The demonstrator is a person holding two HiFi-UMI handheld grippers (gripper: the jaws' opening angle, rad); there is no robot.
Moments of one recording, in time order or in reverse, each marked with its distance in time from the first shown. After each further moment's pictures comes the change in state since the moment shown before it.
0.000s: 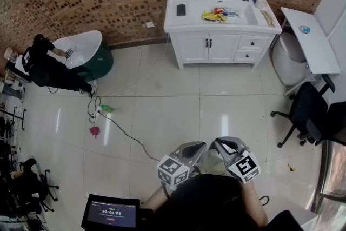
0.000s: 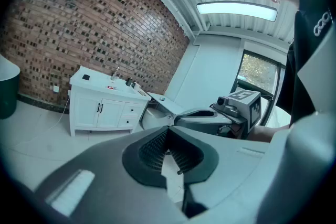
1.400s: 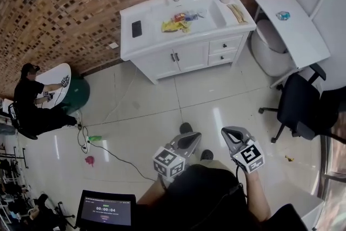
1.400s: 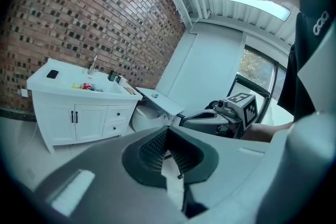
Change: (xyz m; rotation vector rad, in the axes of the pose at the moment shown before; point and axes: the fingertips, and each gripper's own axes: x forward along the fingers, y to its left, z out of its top) left arm 0.244 0.062 0.107 0.023 0.095 -0.128; right arm -0.027 -0.292 -0.009 0.131 0.081 -0.209
